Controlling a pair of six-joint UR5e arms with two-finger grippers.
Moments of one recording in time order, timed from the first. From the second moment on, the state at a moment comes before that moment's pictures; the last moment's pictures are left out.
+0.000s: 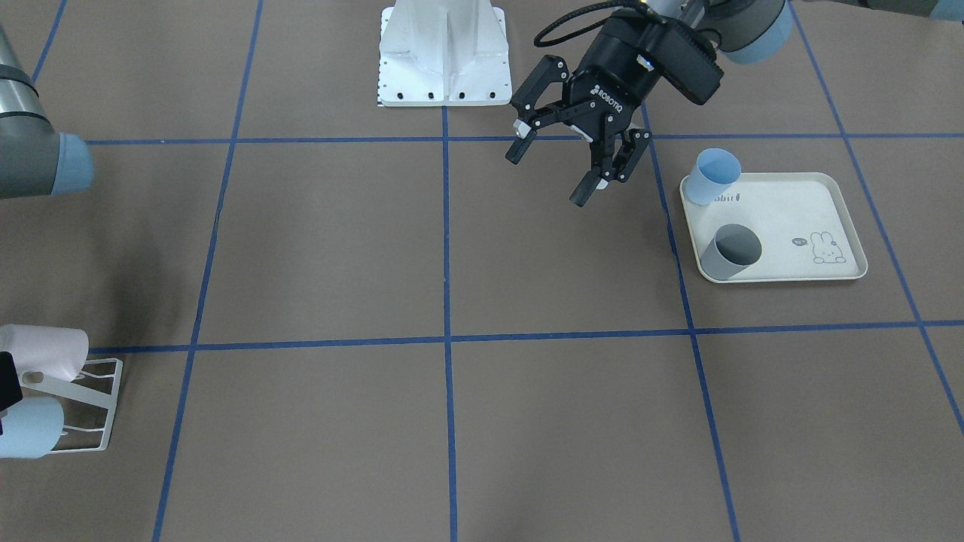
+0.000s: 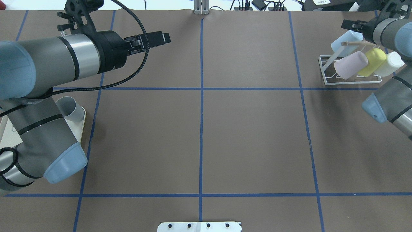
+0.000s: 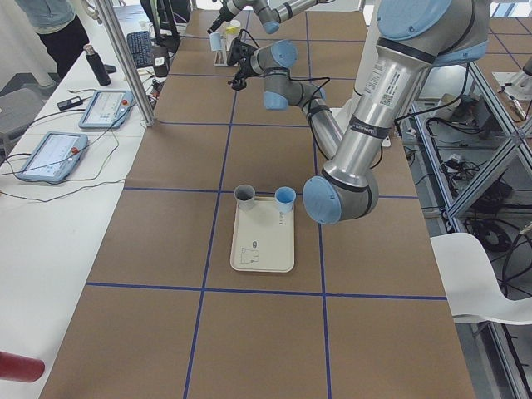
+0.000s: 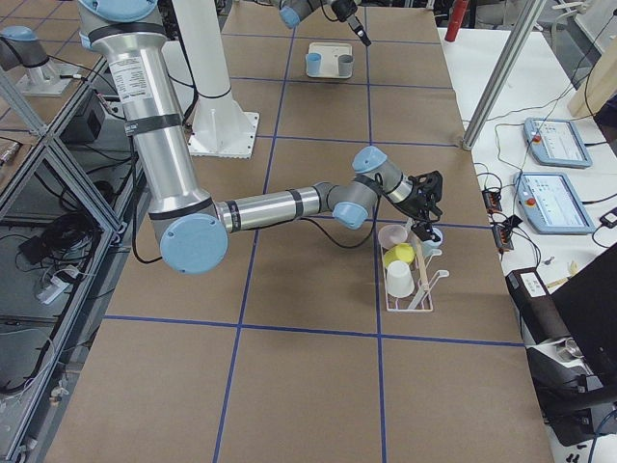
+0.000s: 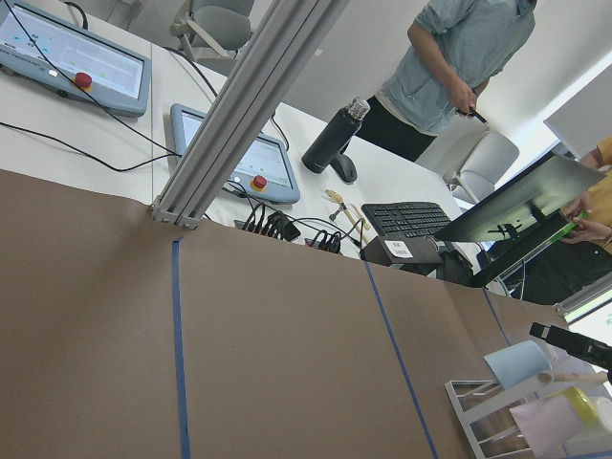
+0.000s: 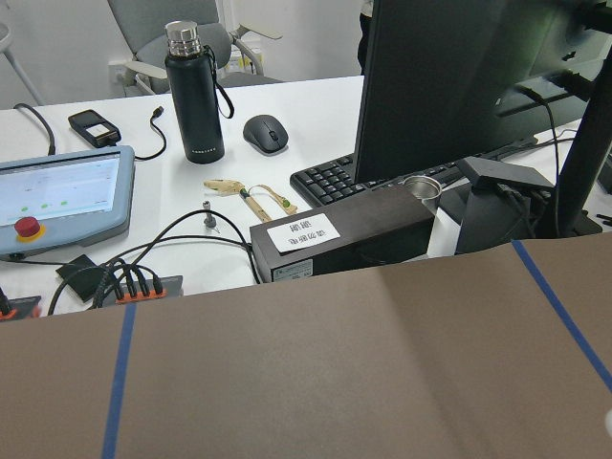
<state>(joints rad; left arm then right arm) -0.69 -2.04 -1.98 -2.26 -1.57 -1.28 1.05 -1.31 1.46 -0.76 1.51 1.04</state>
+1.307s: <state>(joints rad) -0.94 -1.58 -2.13 -1.95 -1.97 -0.54 1.05 -1.55 1.86 -0.84 1.71 1.03</state>
